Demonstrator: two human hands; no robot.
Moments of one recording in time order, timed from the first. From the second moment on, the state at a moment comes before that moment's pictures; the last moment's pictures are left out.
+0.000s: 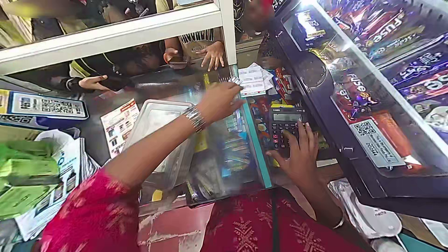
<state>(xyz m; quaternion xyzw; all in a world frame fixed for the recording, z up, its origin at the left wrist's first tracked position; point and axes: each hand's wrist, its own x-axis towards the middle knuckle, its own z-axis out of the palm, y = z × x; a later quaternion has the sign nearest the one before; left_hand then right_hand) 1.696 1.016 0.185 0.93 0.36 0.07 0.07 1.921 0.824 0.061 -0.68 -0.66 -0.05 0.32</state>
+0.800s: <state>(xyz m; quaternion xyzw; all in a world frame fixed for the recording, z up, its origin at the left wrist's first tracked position) 1.708 1.042 0.190 0.72 0.43 0.33 0.44 1.903 0.814 0.064 -0.63 -0.71 0.07 0.31</state>
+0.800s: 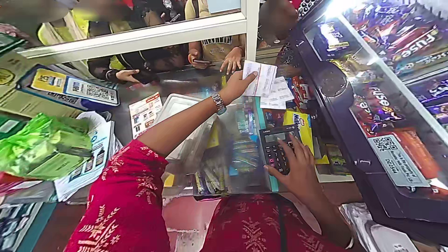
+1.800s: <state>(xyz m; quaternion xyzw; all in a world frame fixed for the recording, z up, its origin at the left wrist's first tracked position) 1.647 0.814 0.106 0.45 0.37 0.49 0.65 1.874 0.841 0.123 -0.28 -0.54 0.71 0.35</state>
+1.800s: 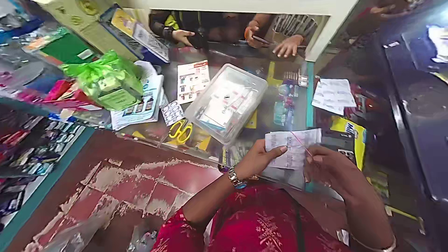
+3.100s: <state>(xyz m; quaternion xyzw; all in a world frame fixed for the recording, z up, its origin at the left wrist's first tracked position) 1.673 0.836 0.098 0.27 0.42 0.55 0.68 1.893 0.849 0.125 -0.40 -0.53 0.60 0.44</state>
